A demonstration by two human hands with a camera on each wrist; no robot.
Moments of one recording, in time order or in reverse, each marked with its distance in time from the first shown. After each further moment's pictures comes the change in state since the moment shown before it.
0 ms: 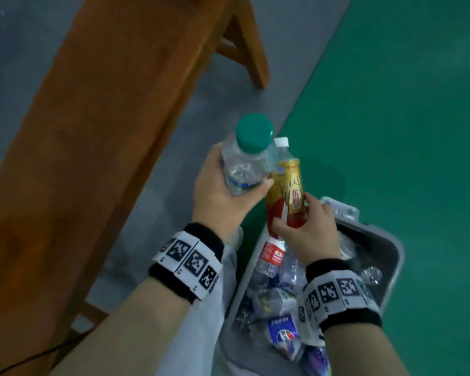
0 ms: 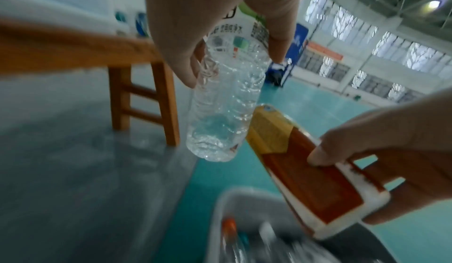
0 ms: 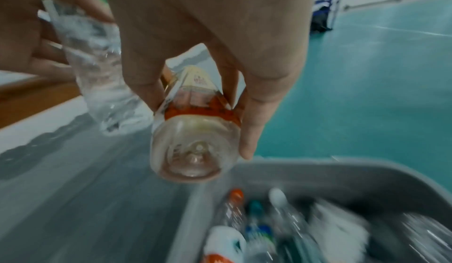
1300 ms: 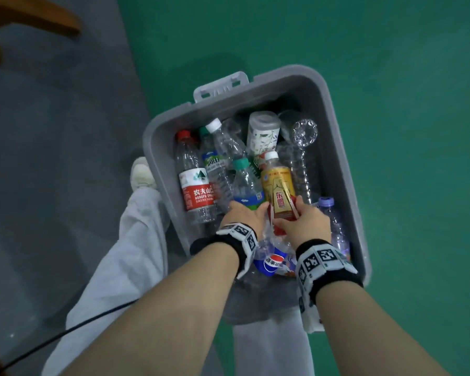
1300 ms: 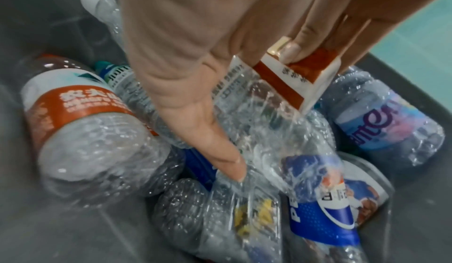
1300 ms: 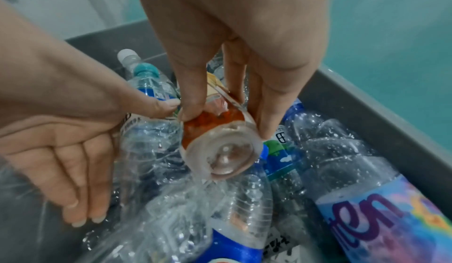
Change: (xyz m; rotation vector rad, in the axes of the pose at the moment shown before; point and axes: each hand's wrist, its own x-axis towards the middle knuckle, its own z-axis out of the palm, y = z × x) left_hand -0.194 -0.215 0.238 1.154 -0.882 -0.572; right_hand -0.058 0.334 0.098 0.219 -0.018 0.699
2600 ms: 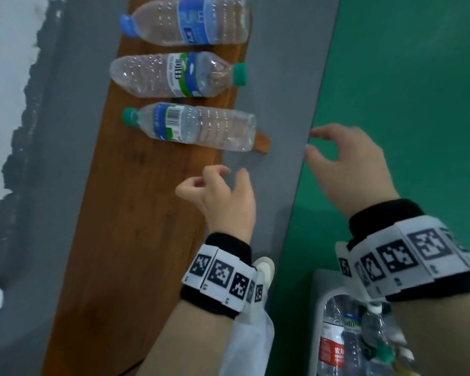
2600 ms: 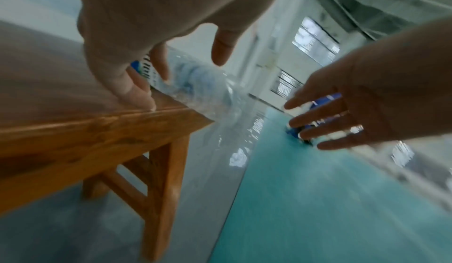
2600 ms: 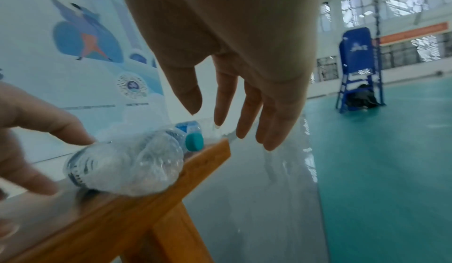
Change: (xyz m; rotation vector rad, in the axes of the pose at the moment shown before) left_hand -0.050 -0.116 -0.545 -1.051 0.824 0.085; right_hand -0.165 -0.600 -0.100 -0.070 0.190 -0.890
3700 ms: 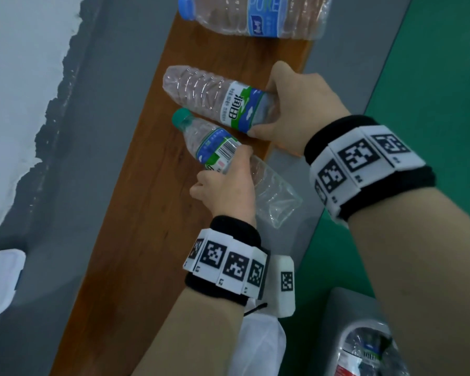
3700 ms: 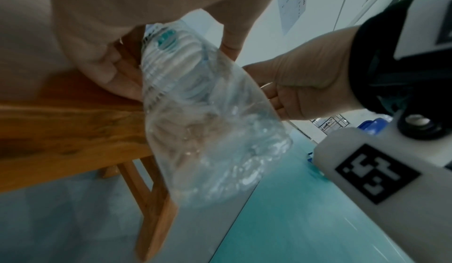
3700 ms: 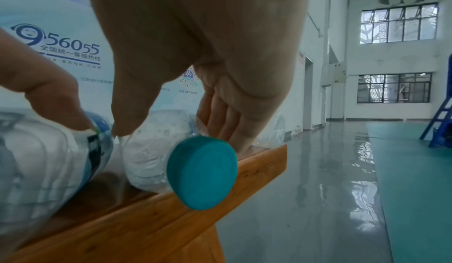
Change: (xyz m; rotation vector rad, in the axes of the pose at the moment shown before) left_hand 0.073 0.010 -0.031 -0.320 0.129 -0.457; right_hand 0.090 -0.121 0.066 -0.265 -0.297 -0.313
